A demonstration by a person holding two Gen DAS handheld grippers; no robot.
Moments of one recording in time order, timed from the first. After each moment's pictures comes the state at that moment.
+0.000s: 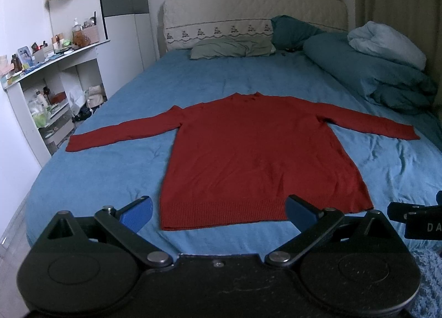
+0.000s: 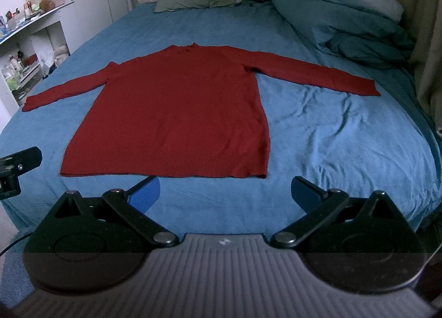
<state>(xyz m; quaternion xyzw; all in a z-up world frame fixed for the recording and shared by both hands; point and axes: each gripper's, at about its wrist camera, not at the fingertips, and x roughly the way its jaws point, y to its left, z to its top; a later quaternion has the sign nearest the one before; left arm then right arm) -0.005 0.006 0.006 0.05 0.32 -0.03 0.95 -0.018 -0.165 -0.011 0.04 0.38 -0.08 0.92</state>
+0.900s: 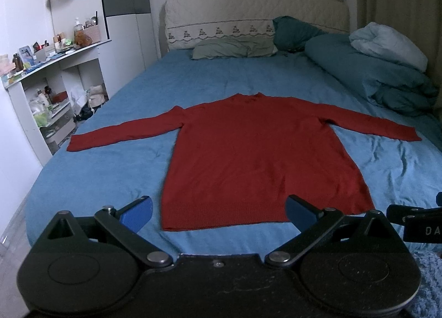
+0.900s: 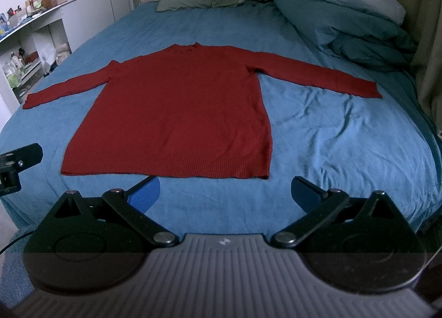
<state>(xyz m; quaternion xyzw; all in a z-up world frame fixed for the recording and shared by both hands) -0.005 0.008 0.006 0.05 0.32 -0.03 0.95 -0.017 -0.162 -0.012 0.04 0.38 -0.08 0.92</state>
